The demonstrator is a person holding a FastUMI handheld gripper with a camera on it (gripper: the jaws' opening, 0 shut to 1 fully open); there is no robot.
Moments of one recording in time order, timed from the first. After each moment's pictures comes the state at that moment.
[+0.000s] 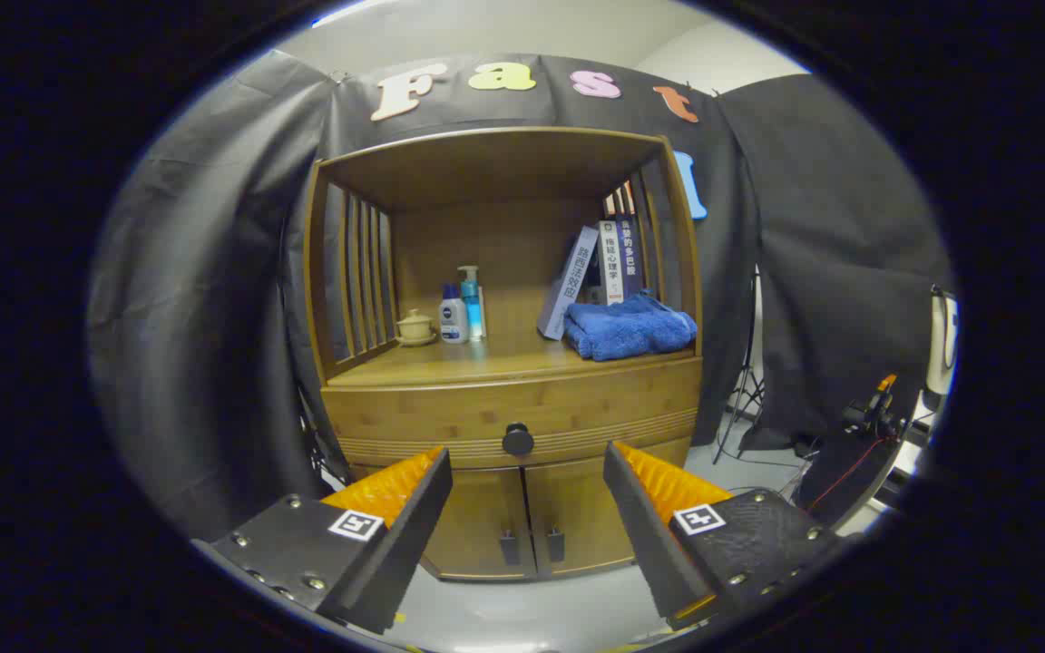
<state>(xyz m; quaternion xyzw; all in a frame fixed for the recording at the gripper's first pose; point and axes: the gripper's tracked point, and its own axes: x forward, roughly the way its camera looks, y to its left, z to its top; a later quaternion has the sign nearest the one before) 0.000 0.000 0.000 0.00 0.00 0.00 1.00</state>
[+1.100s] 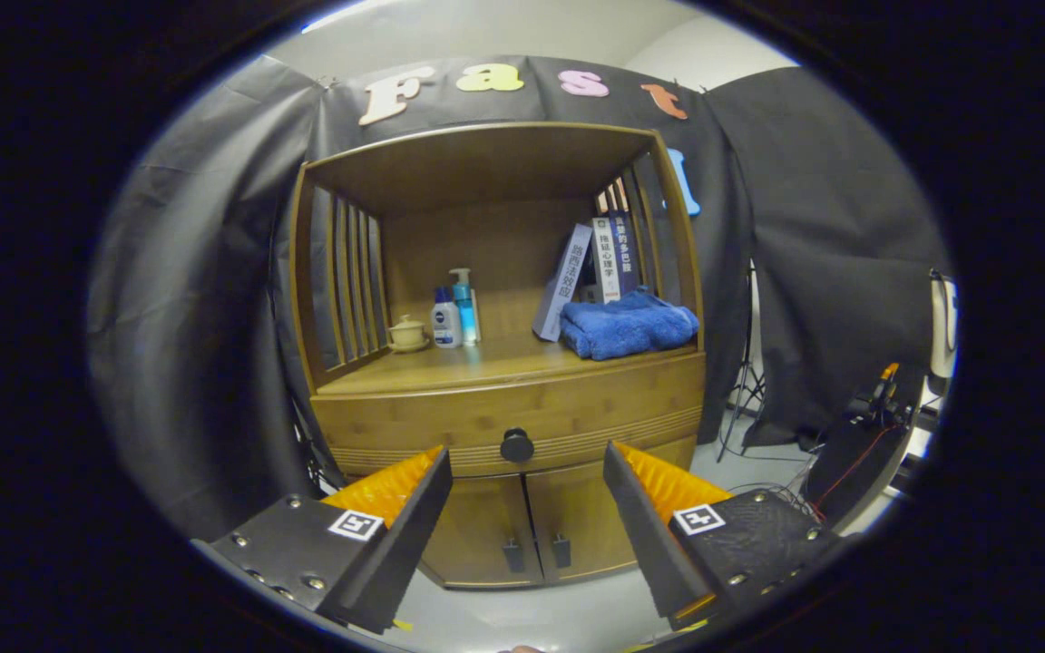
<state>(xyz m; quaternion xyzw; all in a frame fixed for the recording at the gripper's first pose) 0.028 0.004 -0.009 0.02 -0.01 0.00 1.00</state>
